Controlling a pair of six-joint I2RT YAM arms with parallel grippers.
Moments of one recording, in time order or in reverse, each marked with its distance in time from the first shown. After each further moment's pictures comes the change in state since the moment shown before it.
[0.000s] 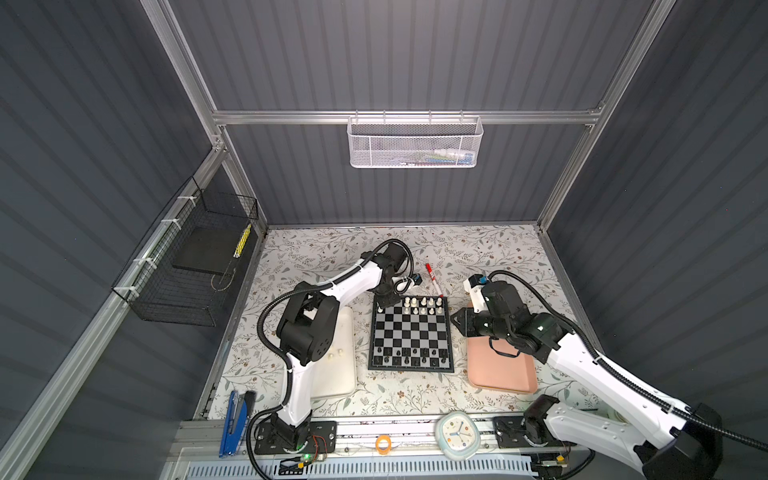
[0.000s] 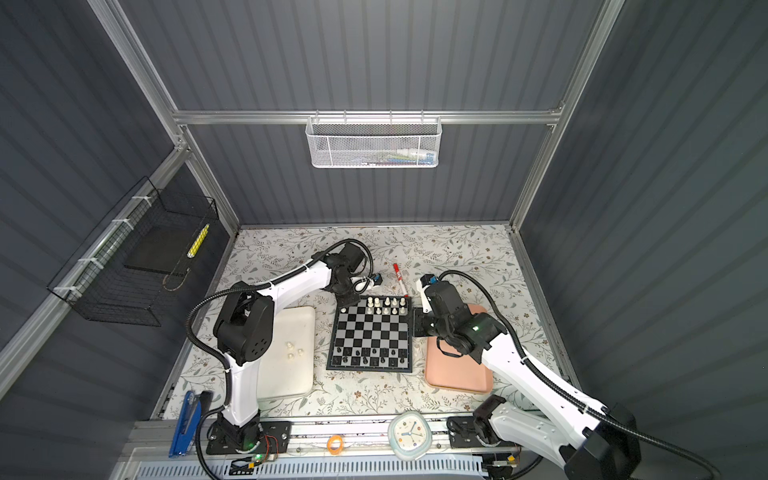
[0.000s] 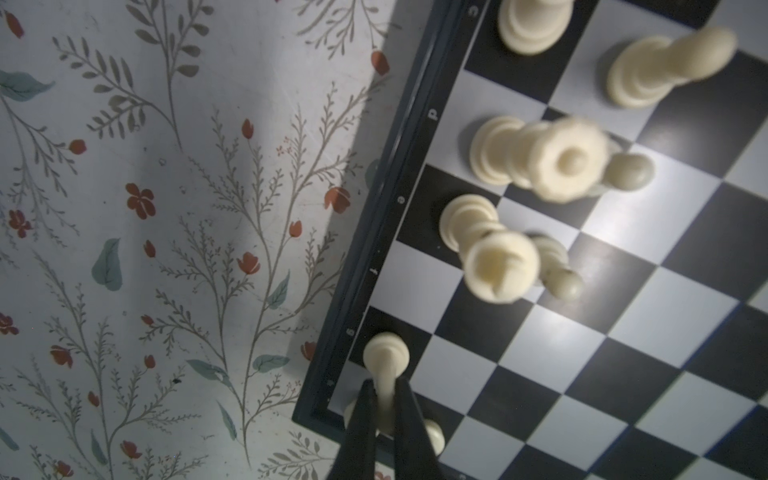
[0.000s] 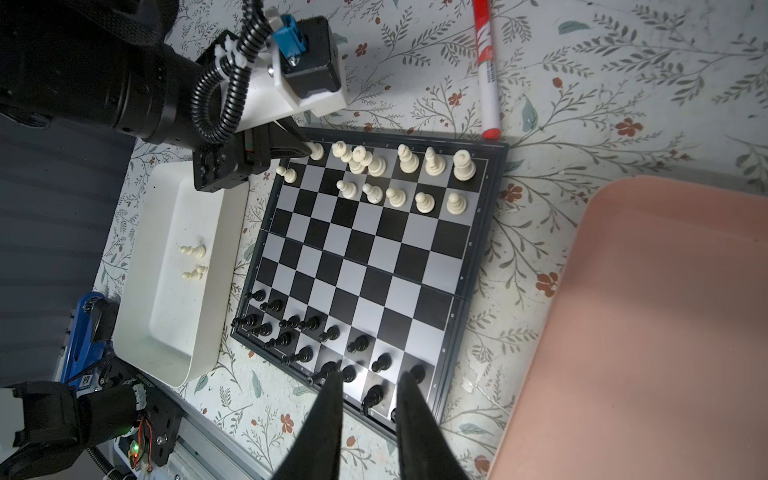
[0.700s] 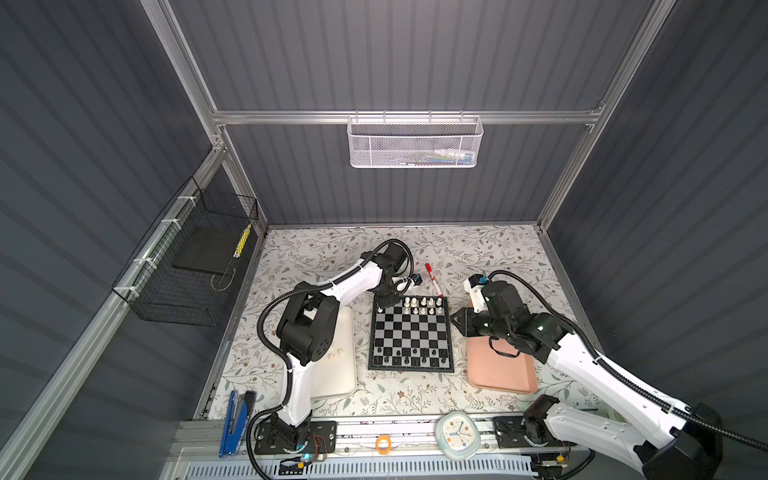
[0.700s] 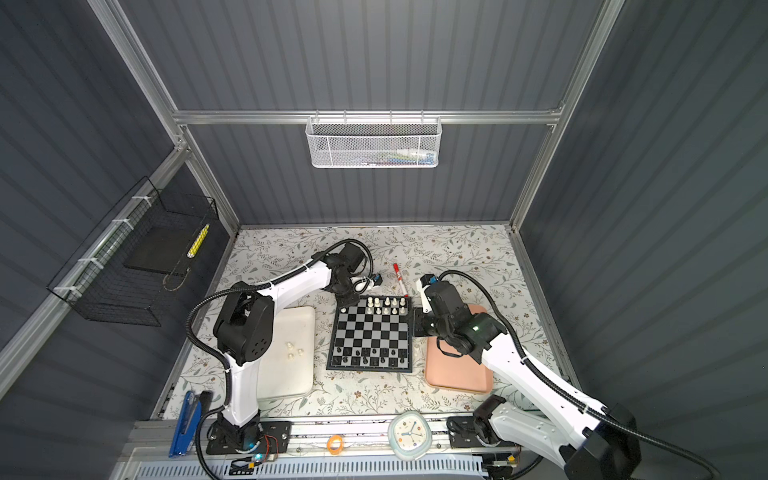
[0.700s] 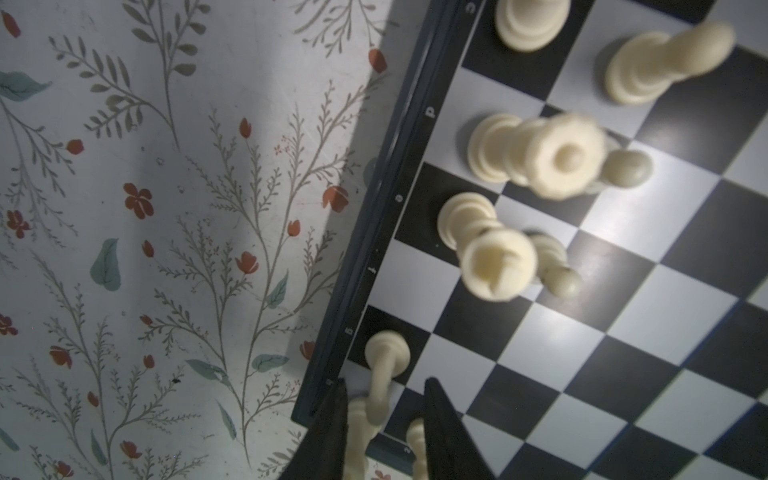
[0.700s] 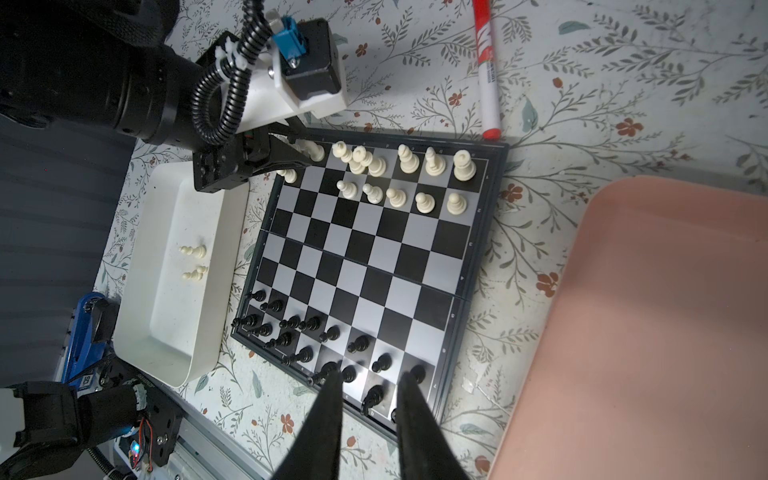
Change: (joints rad) left arm 0.000 0.000 0.000 -0.007 -0.001 0.005; right arm 0.000 0.000 0.000 0.001 0.000 0.001
